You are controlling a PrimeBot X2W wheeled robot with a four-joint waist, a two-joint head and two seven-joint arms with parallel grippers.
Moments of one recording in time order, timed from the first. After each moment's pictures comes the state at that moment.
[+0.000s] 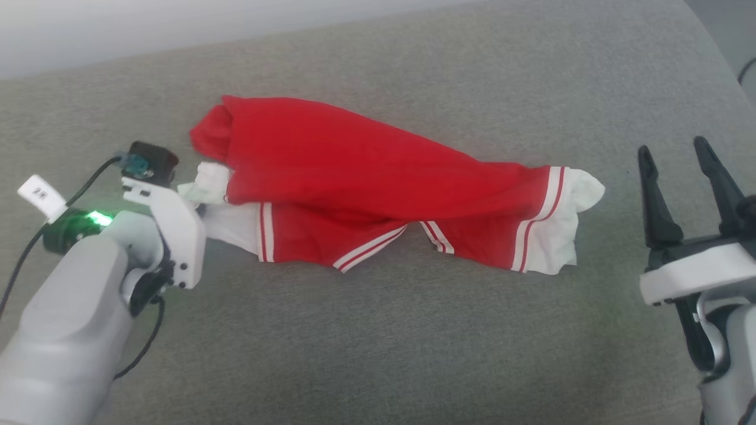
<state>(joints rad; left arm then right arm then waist) -0.75 0.45 -0.51 0.76 -0.58 -0.10 0.36 -0.29 -0.23 -0.05 0.10 0.19 0.13 -0.17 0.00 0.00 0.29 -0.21</state>
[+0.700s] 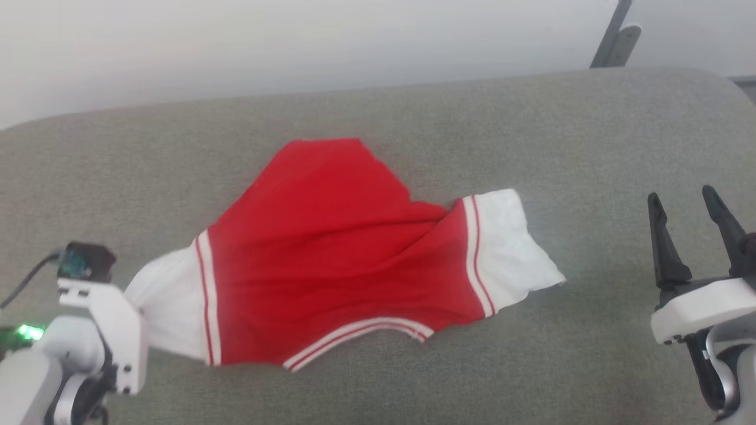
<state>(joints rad) -0.29 0.73 -0.39 0.18 -0.70 0.16 0.60 -0.17 -0.22 -0.11 0.06 0.15 0.13 -0.09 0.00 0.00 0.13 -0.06</state>
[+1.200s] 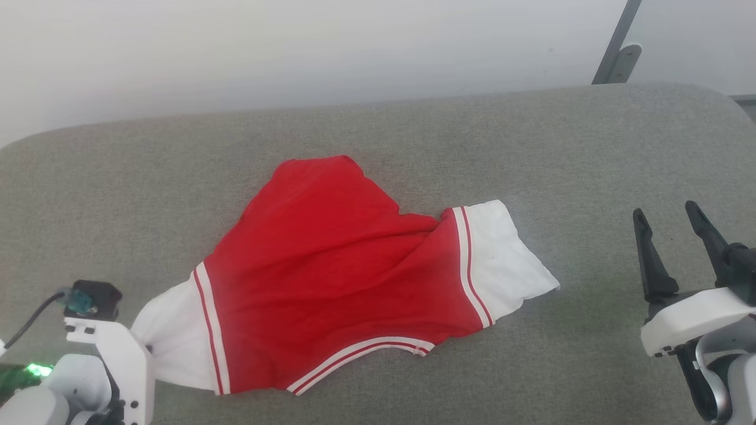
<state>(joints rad) -0.15 0.74 -0.37 0.10 -0.74 0.20 0.57 -0.14 -0.22 -0.09 0.06 0.17 0.13 -0.06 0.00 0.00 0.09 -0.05</state>
